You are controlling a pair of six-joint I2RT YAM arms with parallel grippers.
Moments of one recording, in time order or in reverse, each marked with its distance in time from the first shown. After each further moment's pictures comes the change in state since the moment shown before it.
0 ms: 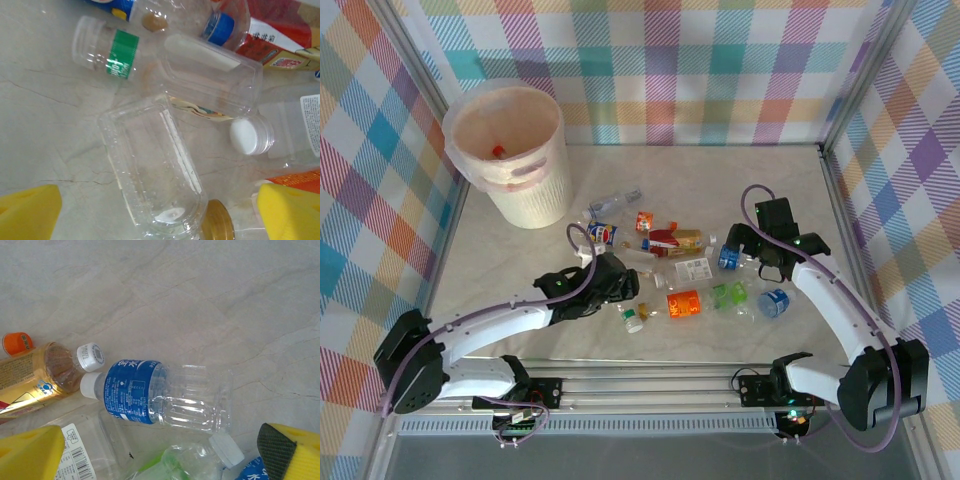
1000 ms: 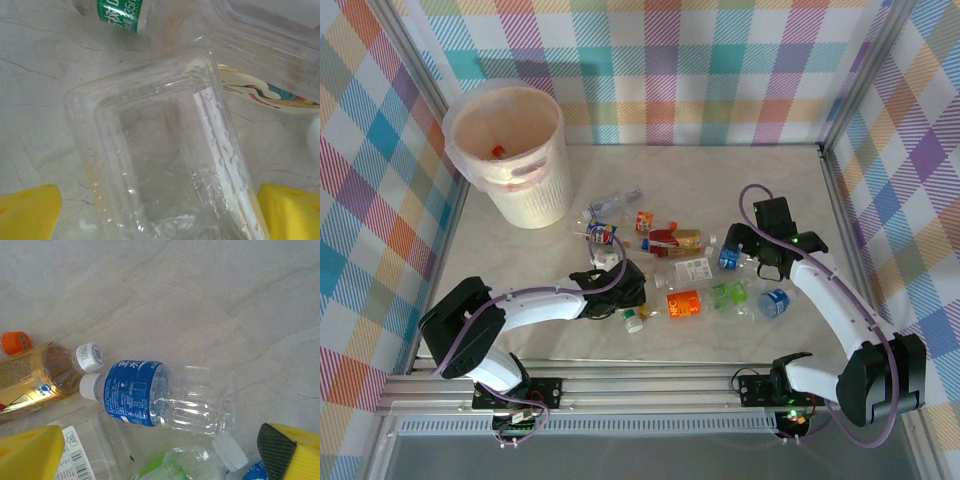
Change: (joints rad) left arm 0.007 0.281 0.000 0.105 -0.001 -0.047; right arm 0.000 0.023 0.000 0.011 -0.004 0.000
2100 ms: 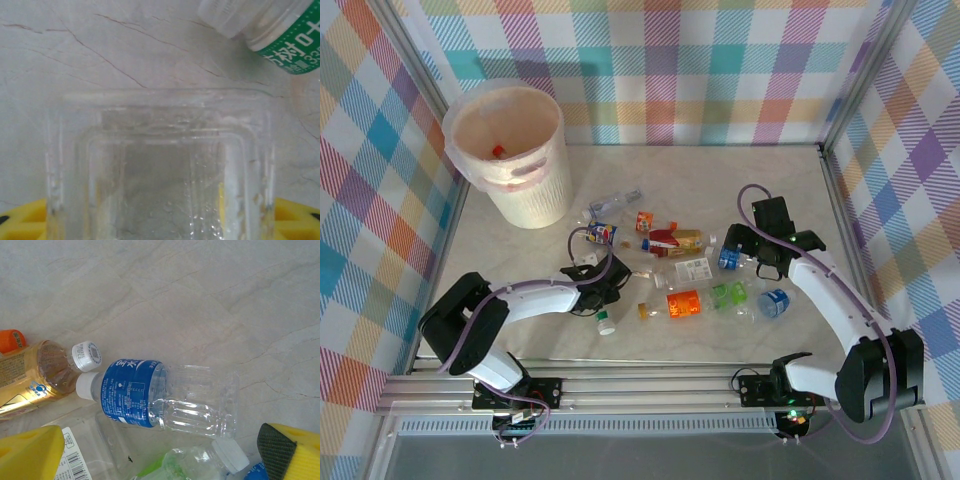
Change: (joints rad) left arm 0.132 0.007 -0.041 -0.056 -0.030 -0.074; right arm 0.000 0.022 0.000 0.003 0.000 0.000
